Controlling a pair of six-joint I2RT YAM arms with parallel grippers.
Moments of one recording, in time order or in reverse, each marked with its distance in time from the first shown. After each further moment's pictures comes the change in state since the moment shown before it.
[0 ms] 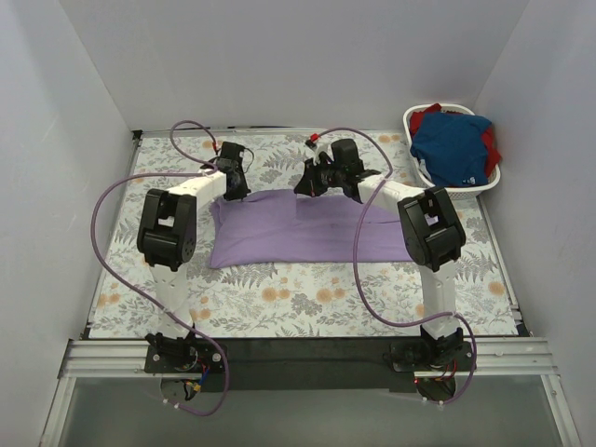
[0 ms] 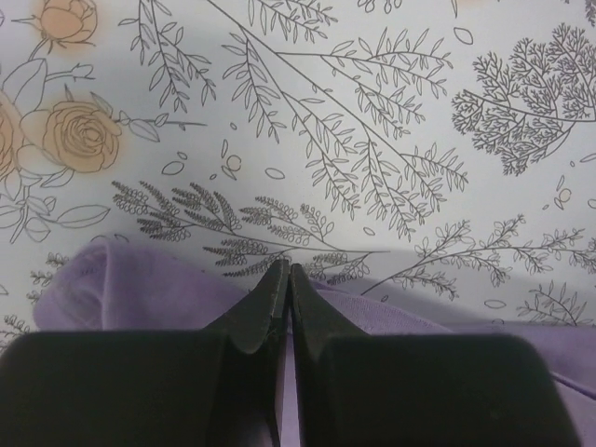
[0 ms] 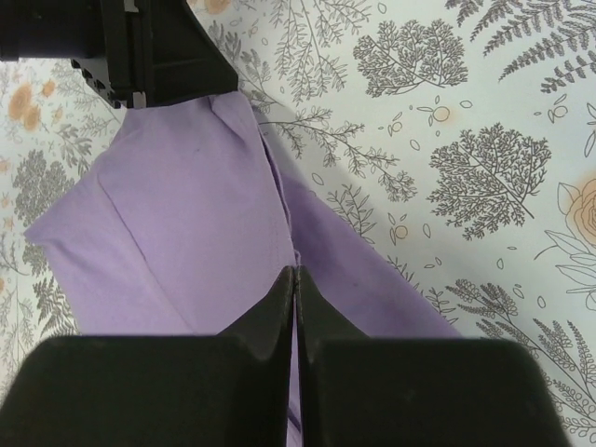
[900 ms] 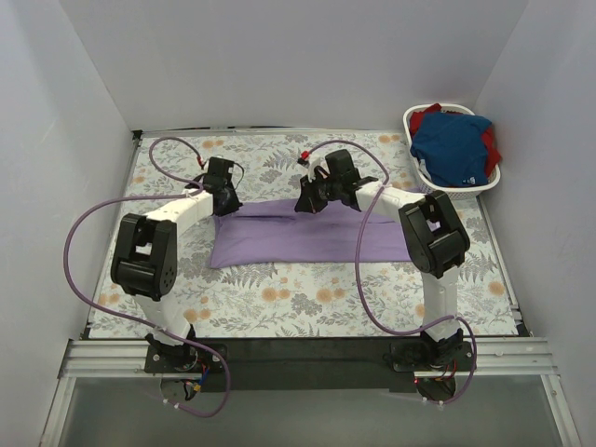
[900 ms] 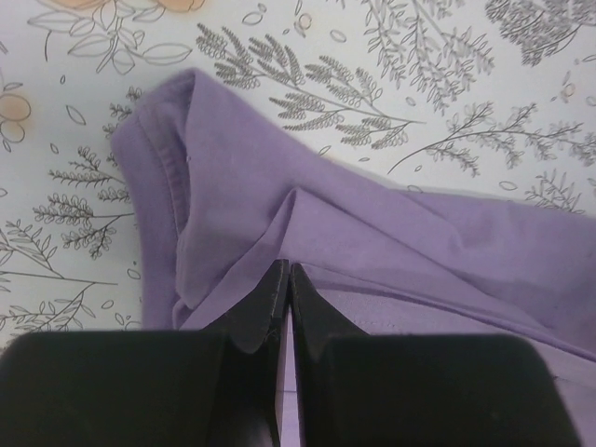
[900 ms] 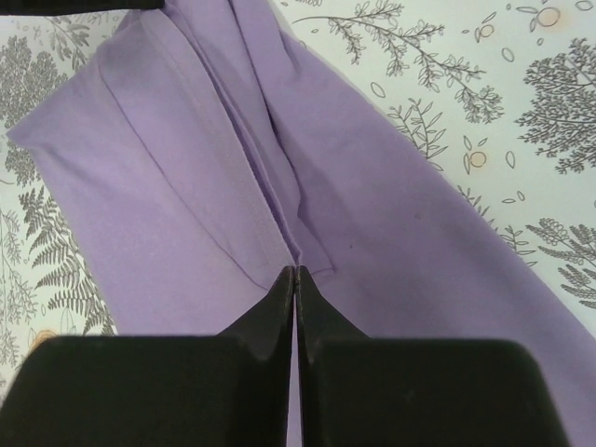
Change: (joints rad) left arm -0.001 -0.320 -0.333 0.059 -0.012 -0.092; right arm 0.048 -0.071 -0.091 -0.131 -0.011 -0.159
